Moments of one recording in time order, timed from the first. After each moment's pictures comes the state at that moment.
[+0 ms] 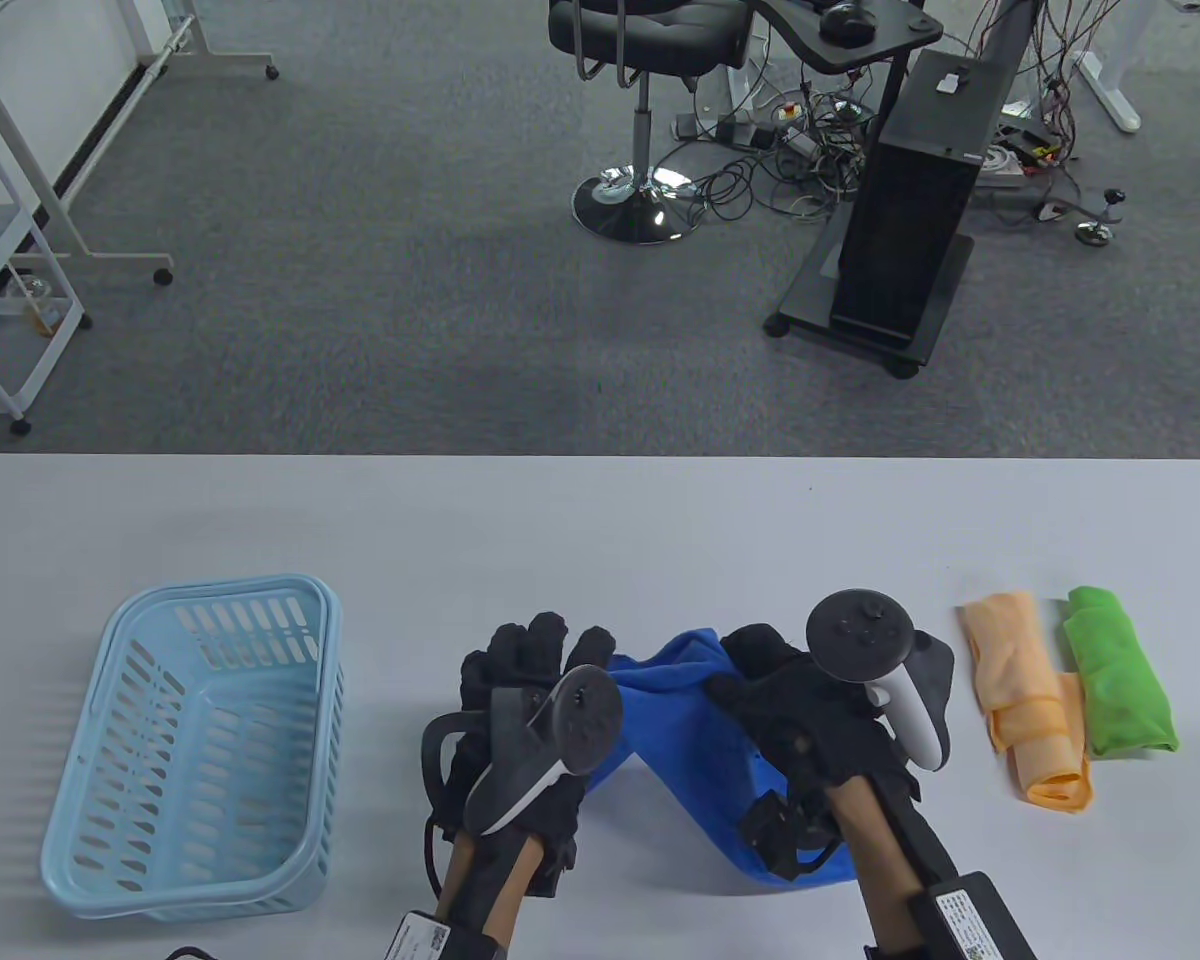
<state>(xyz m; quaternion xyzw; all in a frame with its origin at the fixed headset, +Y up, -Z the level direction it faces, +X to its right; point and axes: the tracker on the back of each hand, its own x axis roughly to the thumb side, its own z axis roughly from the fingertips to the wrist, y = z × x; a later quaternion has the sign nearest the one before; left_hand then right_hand) -0.079 -0.606 -0.264 0.04 -0.04 0.12 0.99 0.154 -0.611 -0.302 -0.04 0.13 0.91 0.40</state>
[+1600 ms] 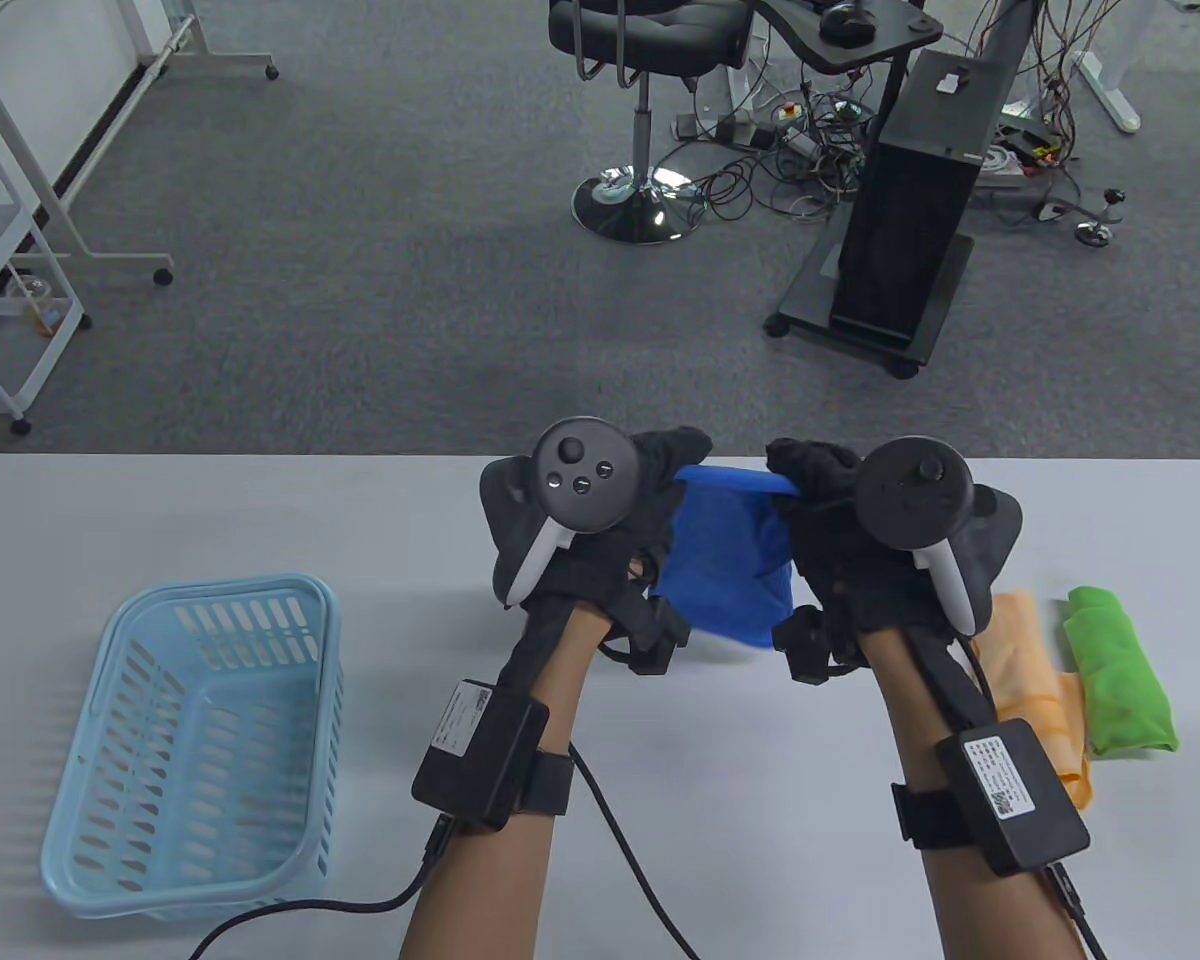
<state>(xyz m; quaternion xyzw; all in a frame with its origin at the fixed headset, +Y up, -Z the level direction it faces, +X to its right) -0.048 -0.498 -0.364 0.13 -0.12 0.35 0.92 0.176 -0.505 -0.356 0.01 -0.18 0.94 0.29</state>
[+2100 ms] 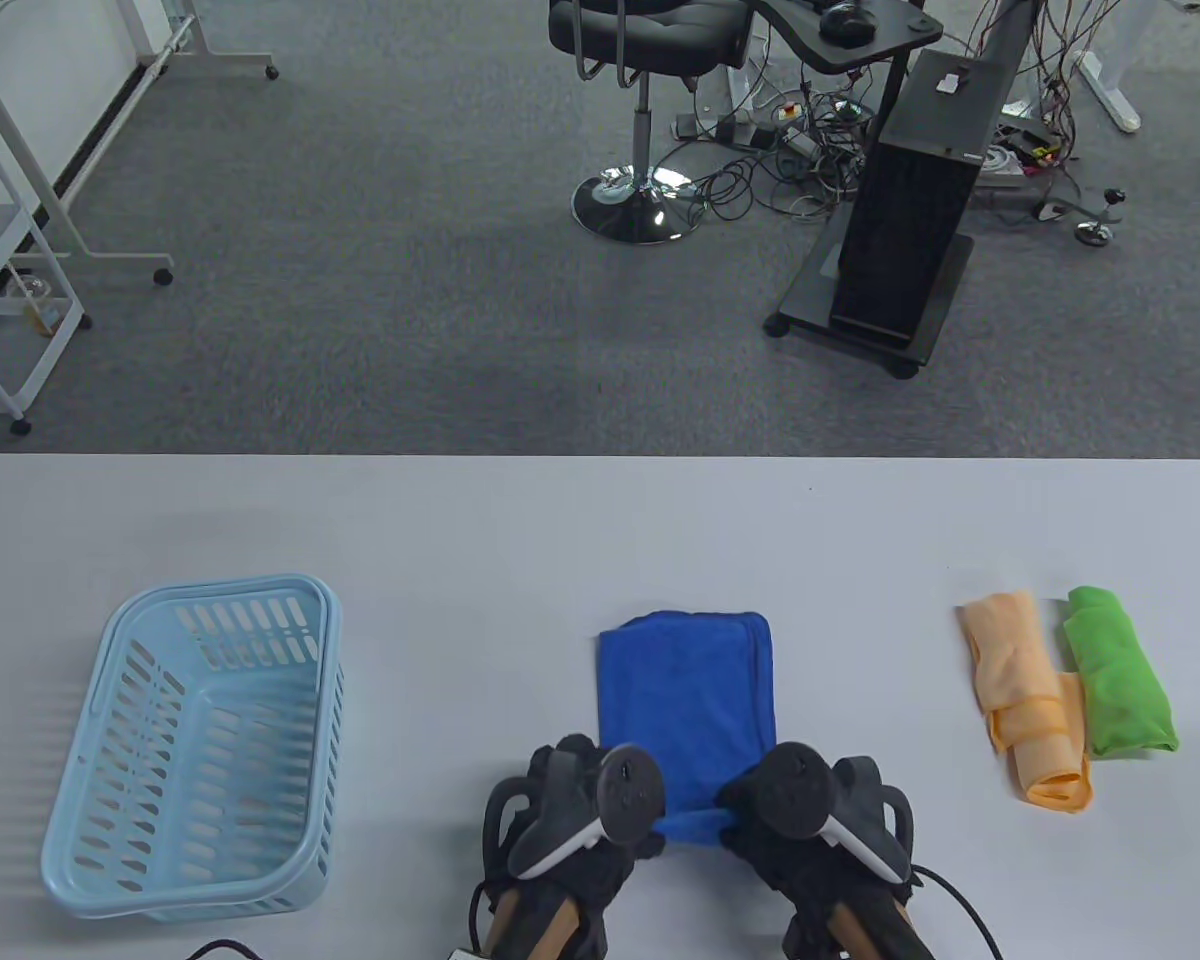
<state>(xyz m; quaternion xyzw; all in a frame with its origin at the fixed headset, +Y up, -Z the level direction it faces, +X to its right) -0.040 -0.733 -0.239 -0.13 -0.15 0.07 0.98 0.157 -0.748 -0.249 0.10 0.15 0.98 0.12</state>
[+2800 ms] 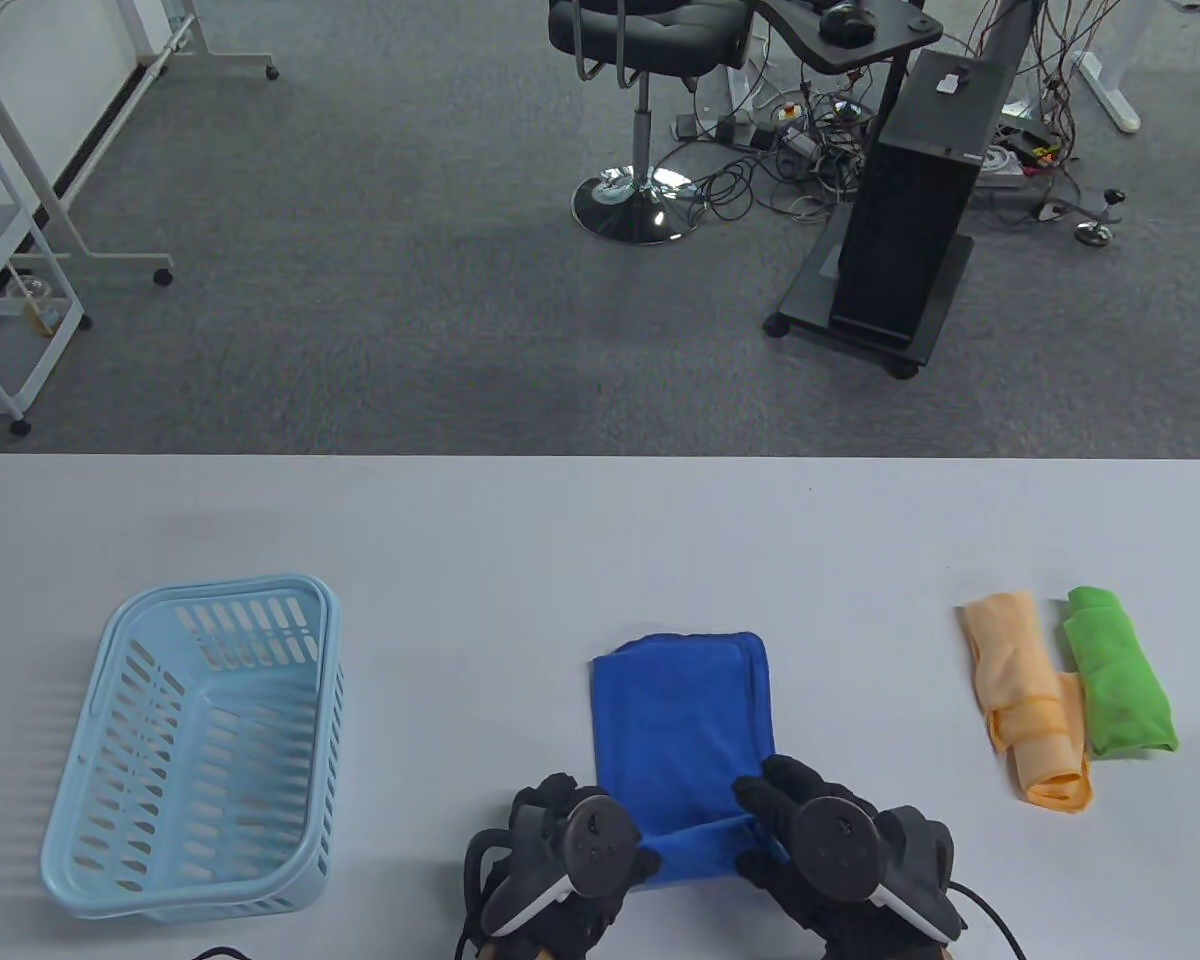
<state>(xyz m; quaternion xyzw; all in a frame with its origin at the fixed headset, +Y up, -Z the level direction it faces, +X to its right) -0.061 -0.752 -0.228 -0.10 -0.12 0.14 0.98 0.177 -0.718 -0.224 0.12 0.00 0.98 0.15</state>
